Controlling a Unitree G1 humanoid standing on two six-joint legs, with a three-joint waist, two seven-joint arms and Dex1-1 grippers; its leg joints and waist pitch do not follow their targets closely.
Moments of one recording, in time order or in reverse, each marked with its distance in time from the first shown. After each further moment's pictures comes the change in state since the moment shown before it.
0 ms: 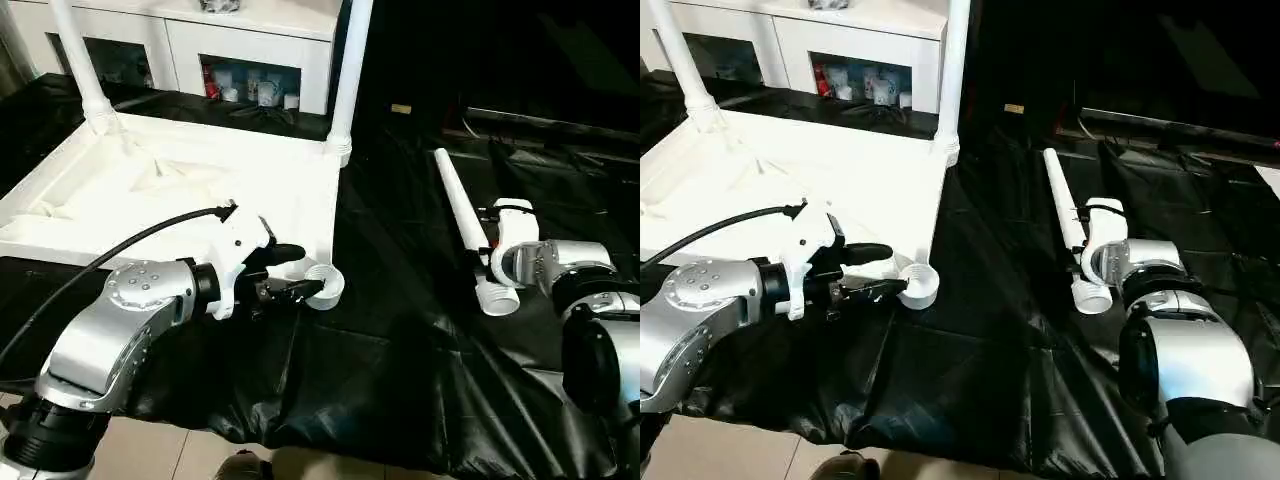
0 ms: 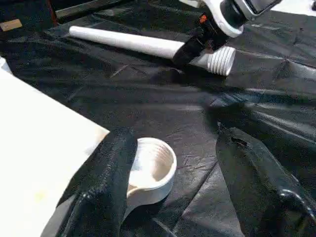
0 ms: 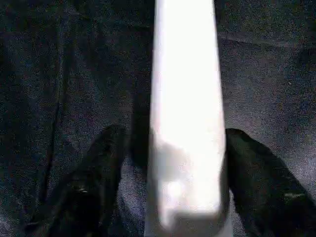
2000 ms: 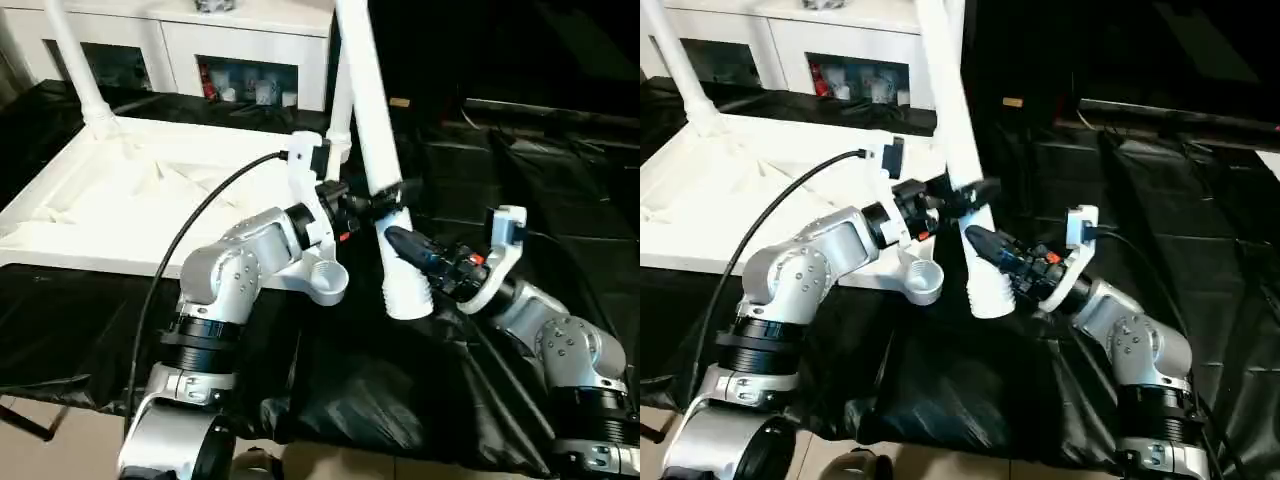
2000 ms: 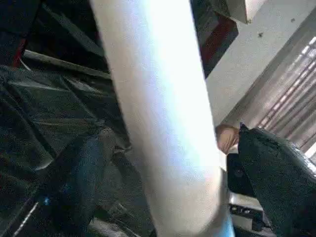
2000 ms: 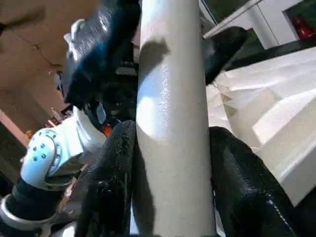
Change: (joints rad) left arm -0.346 -0.541 0.208 0.453 -0.265 0.083 0.247; right arm 0.615 0.178 -0.046 -1.116 0.645 0.163 0.739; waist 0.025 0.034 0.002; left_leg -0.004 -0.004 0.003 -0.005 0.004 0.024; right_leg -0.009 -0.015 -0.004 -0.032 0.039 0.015
